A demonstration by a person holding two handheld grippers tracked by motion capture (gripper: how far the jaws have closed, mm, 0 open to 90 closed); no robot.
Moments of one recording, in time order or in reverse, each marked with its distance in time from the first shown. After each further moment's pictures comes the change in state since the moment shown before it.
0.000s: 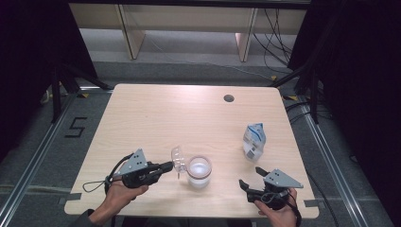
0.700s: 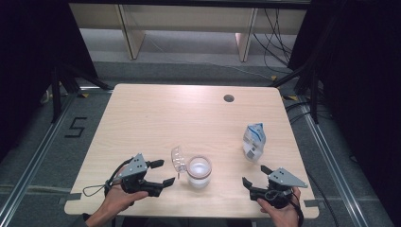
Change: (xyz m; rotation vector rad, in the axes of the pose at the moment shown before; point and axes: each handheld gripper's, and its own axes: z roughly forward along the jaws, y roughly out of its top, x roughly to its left) left arm 0.004 -0.019 -0.001 0.055 0.013 -0.055; right arm -0.005 -0.001 -0.003 -0.017 -0.034 0.075
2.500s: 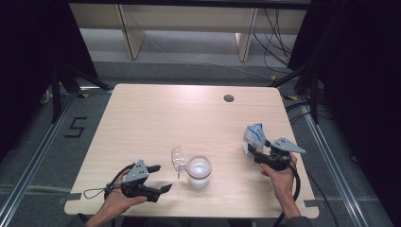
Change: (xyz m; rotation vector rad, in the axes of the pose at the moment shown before) left arm 0.009 -0.030 0.006 0.106 0.026 0.050; right arm -0.079 0.034 0.066 -0.106 -0.043 -0.010
